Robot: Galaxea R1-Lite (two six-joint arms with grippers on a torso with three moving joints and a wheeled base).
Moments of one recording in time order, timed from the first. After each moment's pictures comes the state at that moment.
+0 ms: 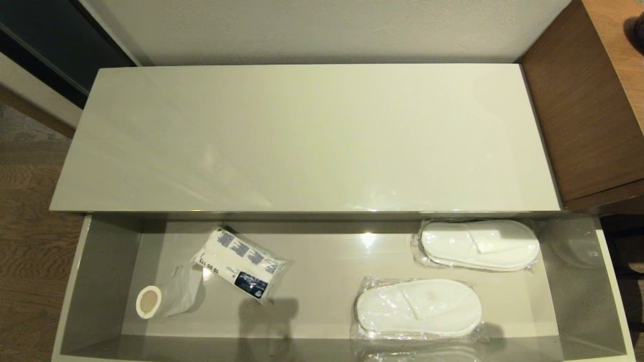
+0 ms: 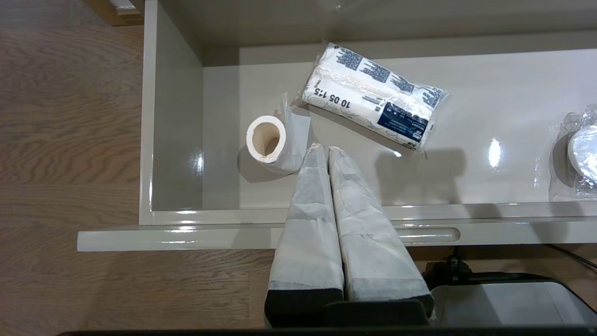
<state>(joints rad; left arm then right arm) 0.00 0.00 0.00 0.02 0.01 0.04 0.09 0.56 -1.24 1.20 -0.29 0.21</state>
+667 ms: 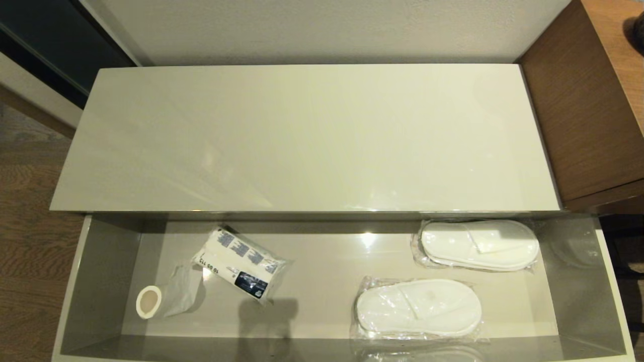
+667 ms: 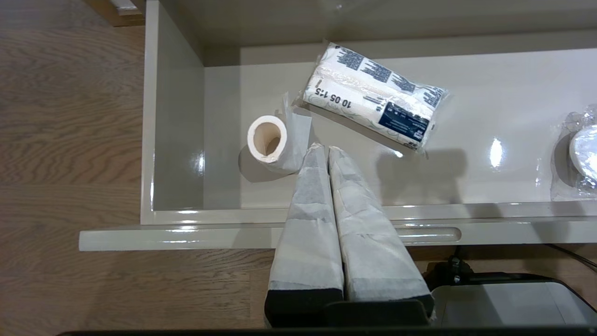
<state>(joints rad) 0.00 0.00 0.00 0.02 0.01 0.04 0.00 0.39 -1.19 1.37 -0.04 0.05</state>
